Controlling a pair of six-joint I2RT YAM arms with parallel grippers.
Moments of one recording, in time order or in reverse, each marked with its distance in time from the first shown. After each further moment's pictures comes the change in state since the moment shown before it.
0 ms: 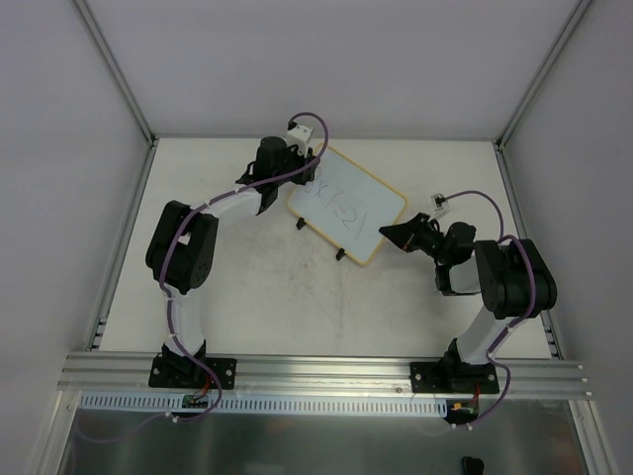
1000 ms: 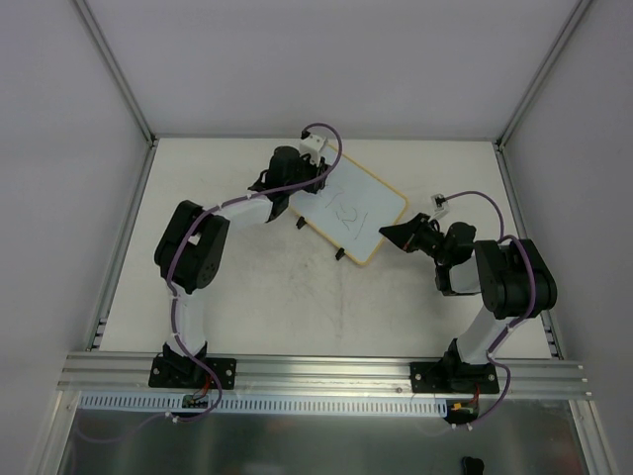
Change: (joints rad) left arm -0.059 0.045 -0.018 0.057 -0.021 -0.012; right arm 0.000 0.000 0.000 -0.005 0.000 0.012
